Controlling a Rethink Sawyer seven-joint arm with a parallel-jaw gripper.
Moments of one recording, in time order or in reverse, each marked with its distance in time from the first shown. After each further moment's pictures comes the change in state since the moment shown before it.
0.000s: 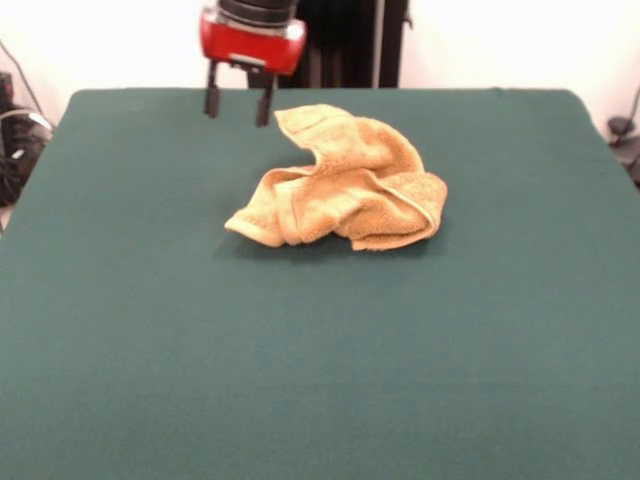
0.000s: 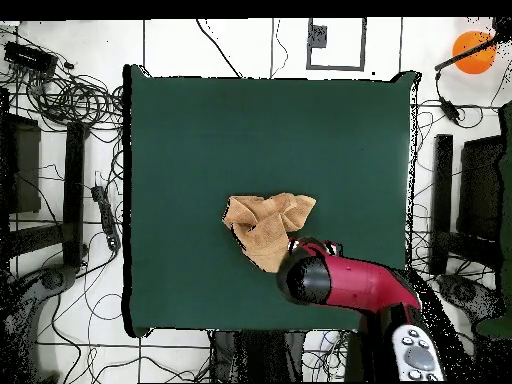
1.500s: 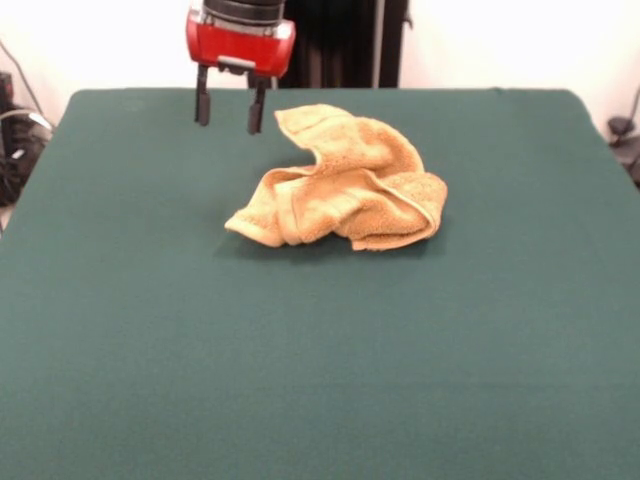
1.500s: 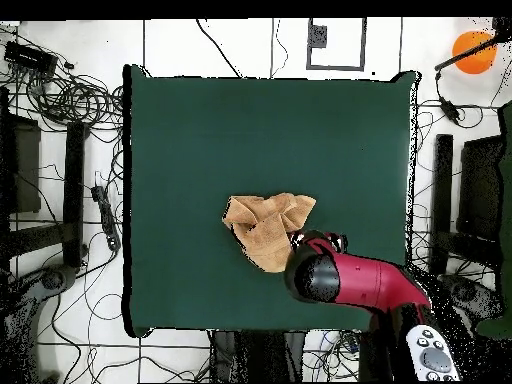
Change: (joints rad) arm -0.063 -0.019 0.073 0.004 -0.022 -0.049 0.000
